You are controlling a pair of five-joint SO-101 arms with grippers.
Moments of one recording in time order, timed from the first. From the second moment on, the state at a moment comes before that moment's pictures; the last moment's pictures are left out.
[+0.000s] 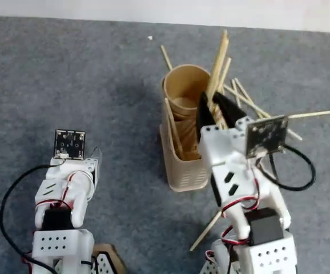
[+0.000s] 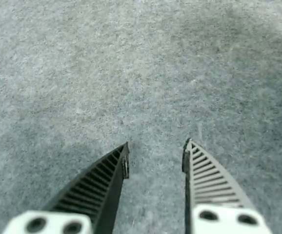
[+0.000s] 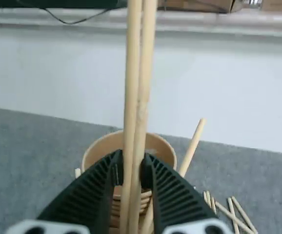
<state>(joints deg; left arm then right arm) -10.0 -83.3 91.7 37.0 -2.9 -20.0 -75.9 56.7 29.8 1.5</state>
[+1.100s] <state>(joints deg) -10.0 -83.3 91.7 37.0 -2.9 1.1 -15.6 -28.4 93.4 20.6</state>
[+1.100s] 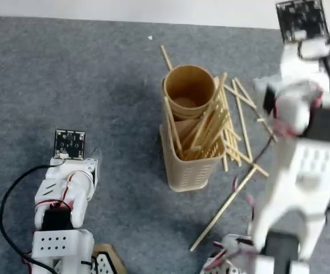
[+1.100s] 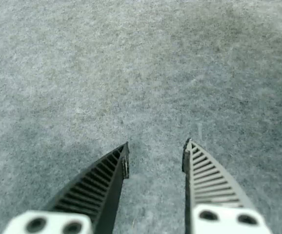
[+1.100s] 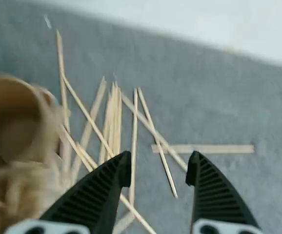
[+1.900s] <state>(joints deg) -10.0 -83.3 91.7 37.0 -2.9 6.4 40.2 -33.1 85.4 31.7</state>
